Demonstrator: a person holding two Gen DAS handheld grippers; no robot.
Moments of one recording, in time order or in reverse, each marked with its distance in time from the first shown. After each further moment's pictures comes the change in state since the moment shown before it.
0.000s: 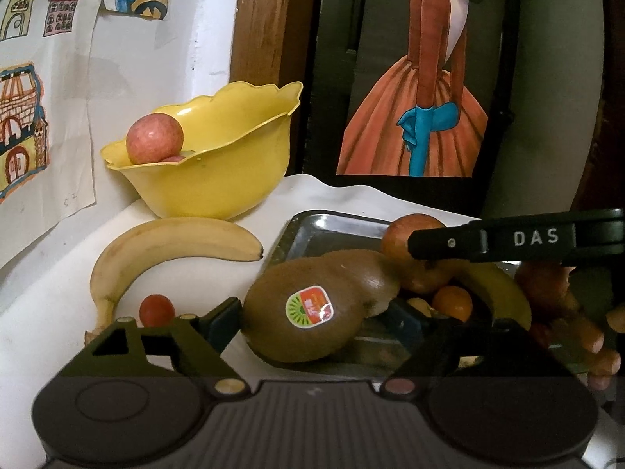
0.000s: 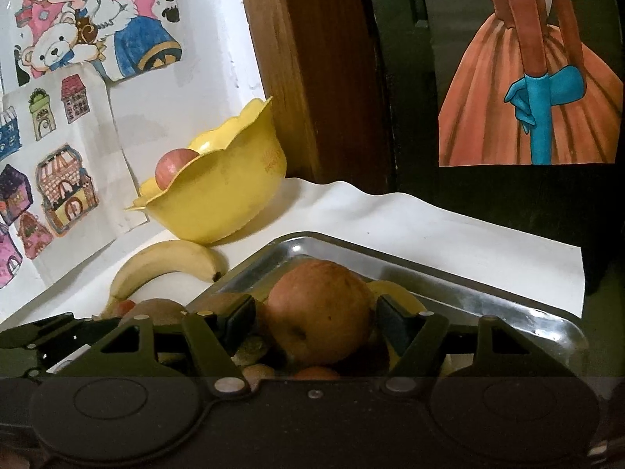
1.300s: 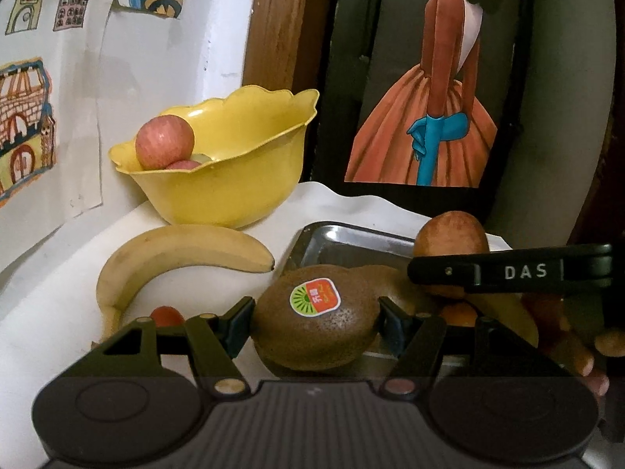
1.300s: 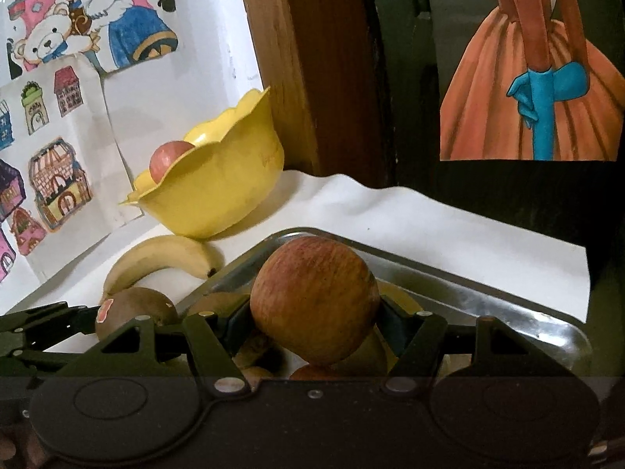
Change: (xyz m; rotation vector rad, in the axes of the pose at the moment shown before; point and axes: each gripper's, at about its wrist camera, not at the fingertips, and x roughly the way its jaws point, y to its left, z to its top) left arm 0.006 0.010 0.007 -0.032 -0.011 0.002; right arm 0.017 0.000 0.001 0.004 0.045 -0.001
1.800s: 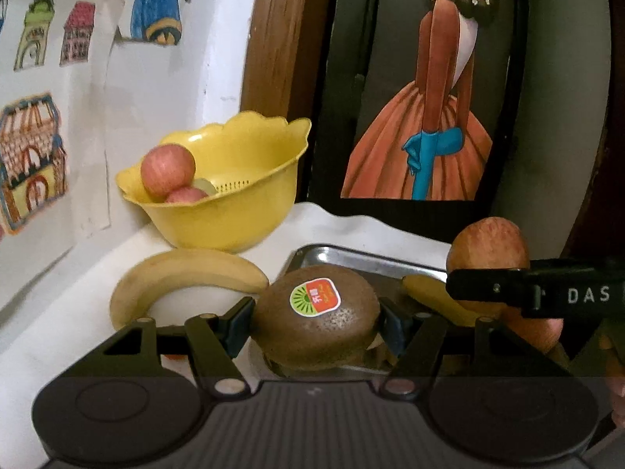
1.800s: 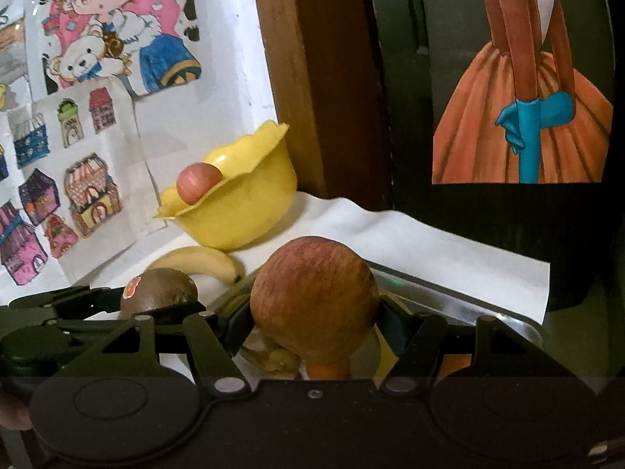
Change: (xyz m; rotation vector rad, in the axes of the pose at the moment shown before) left arm -0.021 -0.009 0.016 -0.003 -0.027 0.004; right arm -0.062 0.011 0.002 -0.014 -0.038 -0.017
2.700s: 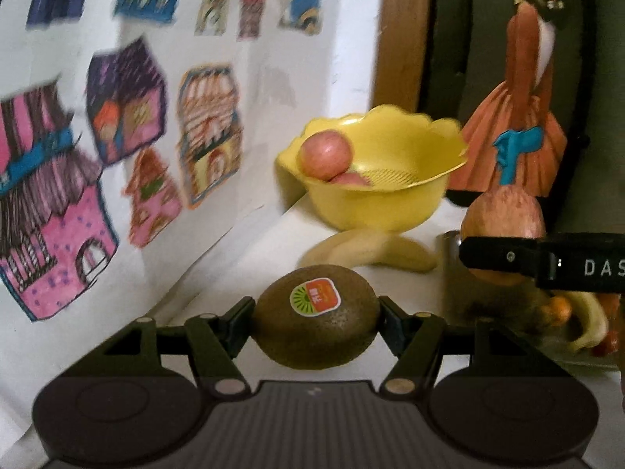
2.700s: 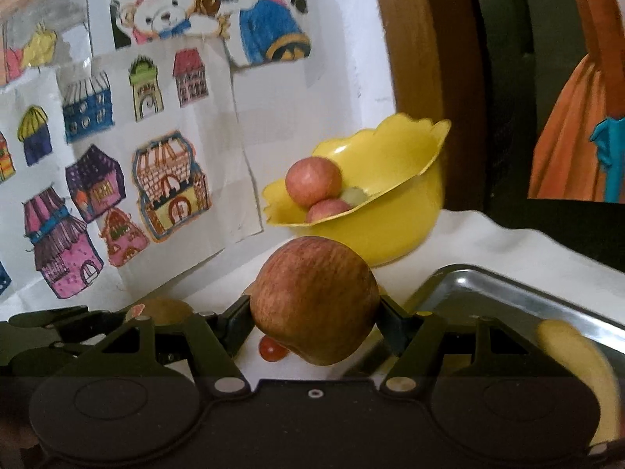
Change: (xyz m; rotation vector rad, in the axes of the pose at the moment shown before) left arm -0.053 0.104 -0.002 -0.046 0.039 0.196; right arm 0.055 0.111 0.009 -0.051 -0.024 0.133
